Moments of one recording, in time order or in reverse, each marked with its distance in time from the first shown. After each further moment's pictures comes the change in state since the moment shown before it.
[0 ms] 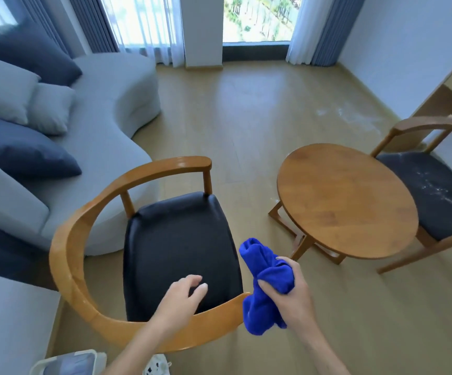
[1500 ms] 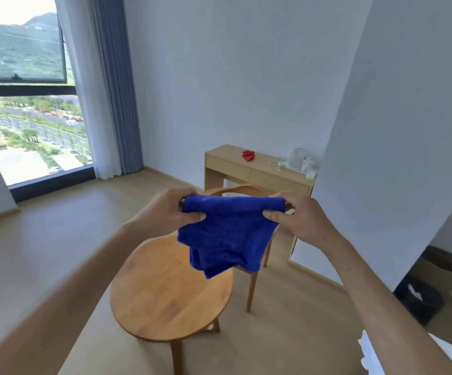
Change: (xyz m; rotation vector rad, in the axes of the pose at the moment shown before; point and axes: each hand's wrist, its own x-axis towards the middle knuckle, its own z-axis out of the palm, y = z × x) left_hand -0.054 0.552 0.011 0.154 -0.310 1.376; right_hand -0.103 -0.260 -0.418 -0.534 0.644 -0.366
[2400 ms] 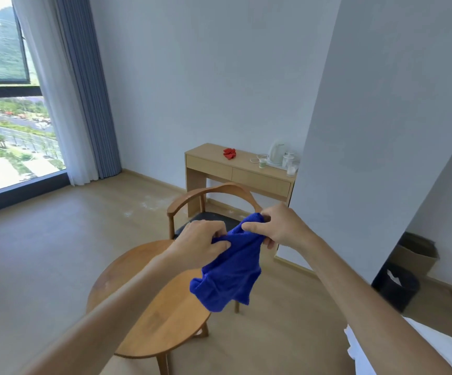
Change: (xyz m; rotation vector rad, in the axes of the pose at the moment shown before) left_hand 0.035 0.026 0.096 0.264 -0.215 0.008; right_hand 0.019 0.030 0.003 -0.086 -0.188 0.344
